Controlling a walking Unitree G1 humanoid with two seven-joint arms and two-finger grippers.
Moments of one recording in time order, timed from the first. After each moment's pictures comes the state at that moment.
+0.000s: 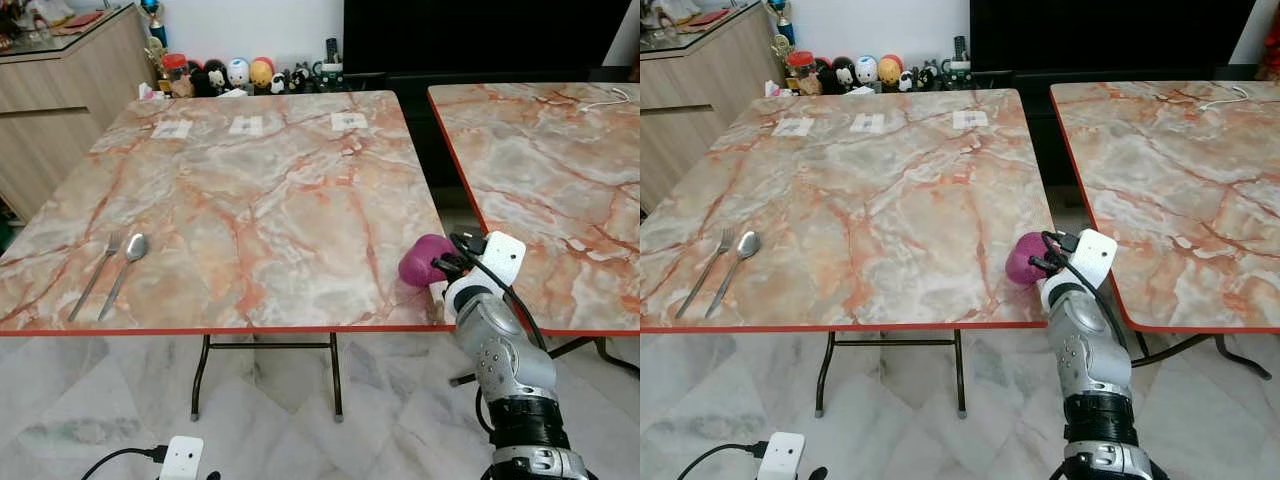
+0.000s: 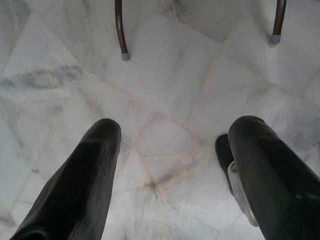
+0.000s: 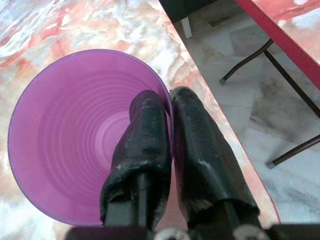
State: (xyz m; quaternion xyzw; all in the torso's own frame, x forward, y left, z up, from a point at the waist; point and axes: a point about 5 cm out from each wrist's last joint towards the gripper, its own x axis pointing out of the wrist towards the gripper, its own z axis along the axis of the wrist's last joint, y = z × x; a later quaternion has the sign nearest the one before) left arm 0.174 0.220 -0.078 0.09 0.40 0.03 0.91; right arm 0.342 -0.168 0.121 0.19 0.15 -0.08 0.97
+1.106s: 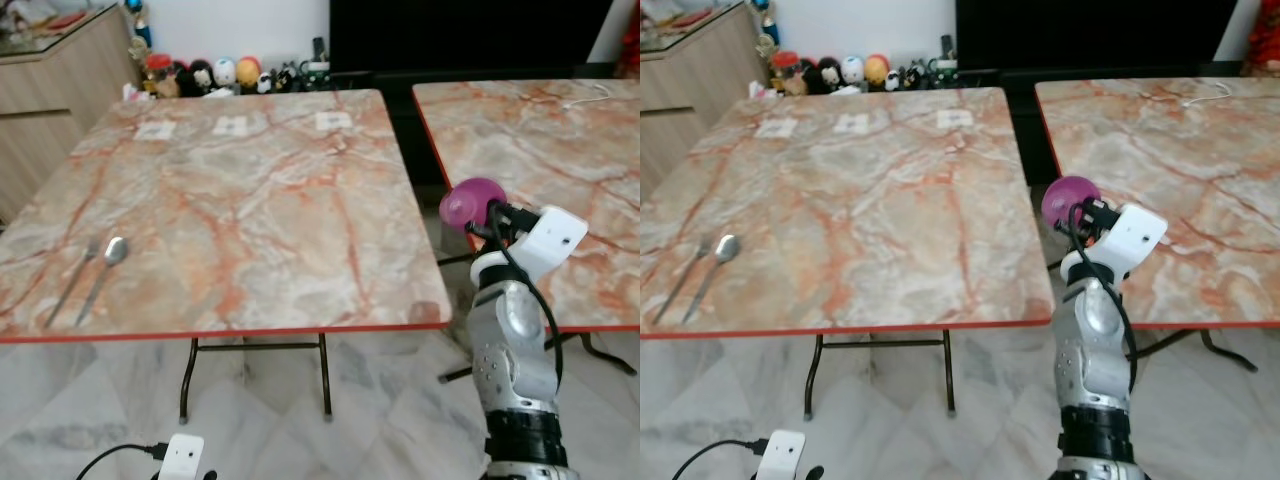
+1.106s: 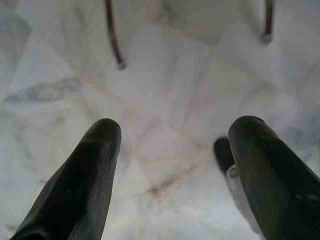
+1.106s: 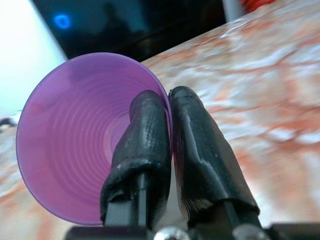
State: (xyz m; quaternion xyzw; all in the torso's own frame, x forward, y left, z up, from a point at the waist) left arm 0.179 0.217 -0.076 0.11 0.40 0.03 0.91; right arm 0.331 -0.188 0.174 0.16 -0.10 -0.13 0.97
